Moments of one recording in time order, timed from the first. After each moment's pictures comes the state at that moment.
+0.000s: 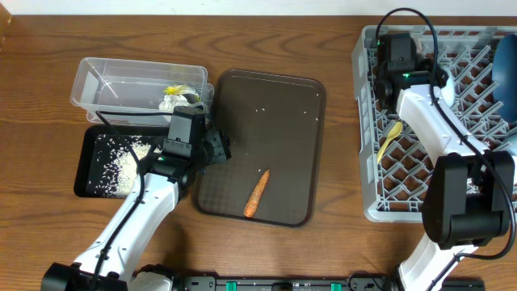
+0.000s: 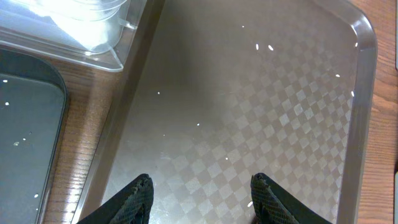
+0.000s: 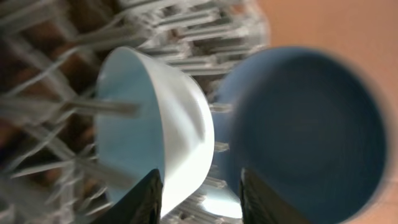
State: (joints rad) left arm -0.26 1.34 0.77 -0.37 0.12 -0.52; right arm 0.11 1.92 1.41 -0.51 0.93 -0.40
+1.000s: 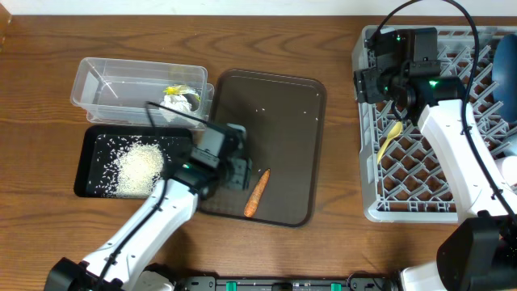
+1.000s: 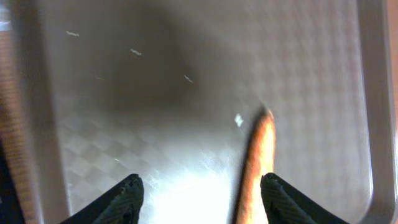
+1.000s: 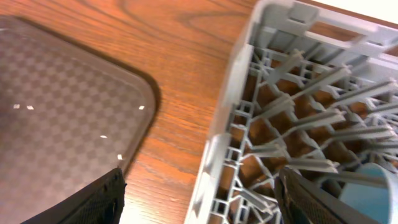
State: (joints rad) left arm -0.48 1.34 0.77 -0.54 0.09 -0.23; right arm 0.12 1.66 1.41 -0.62 -0.08 -0.13
